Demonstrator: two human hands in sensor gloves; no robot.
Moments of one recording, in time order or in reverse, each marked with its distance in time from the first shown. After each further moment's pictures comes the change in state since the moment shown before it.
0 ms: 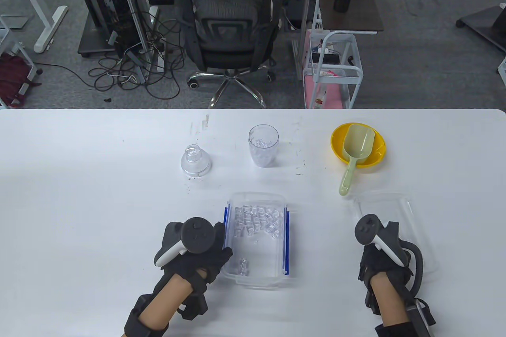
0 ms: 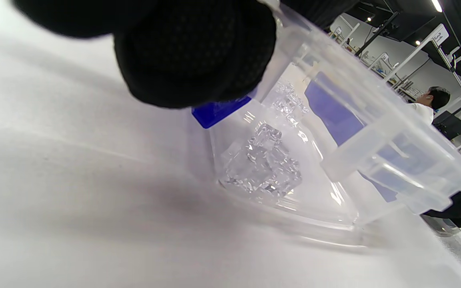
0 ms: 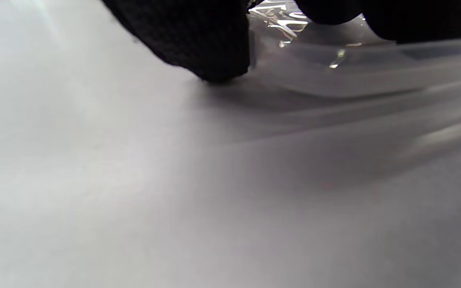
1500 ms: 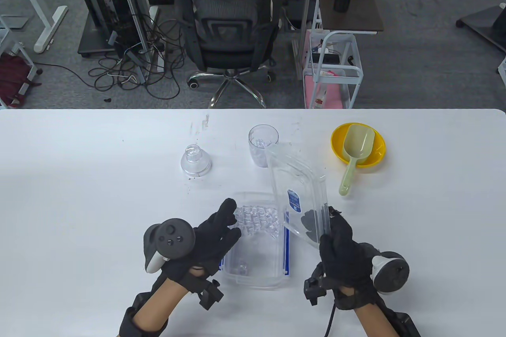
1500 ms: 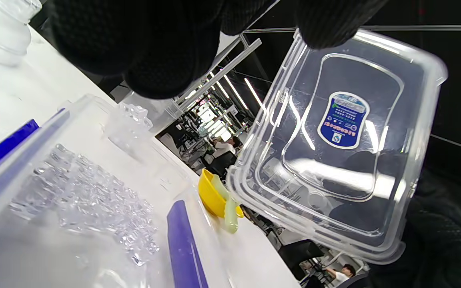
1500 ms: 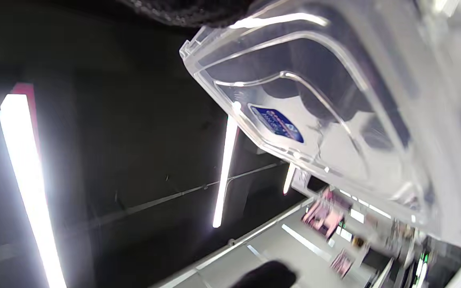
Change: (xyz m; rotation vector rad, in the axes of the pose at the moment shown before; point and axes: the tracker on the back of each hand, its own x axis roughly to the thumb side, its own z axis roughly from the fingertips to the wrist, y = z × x) left_hand 0.037 0.041 0.032 0.408 -0.337 0.252; right_hand 0.065 -0.031 0.096 -0.507 -1.151 -1.379
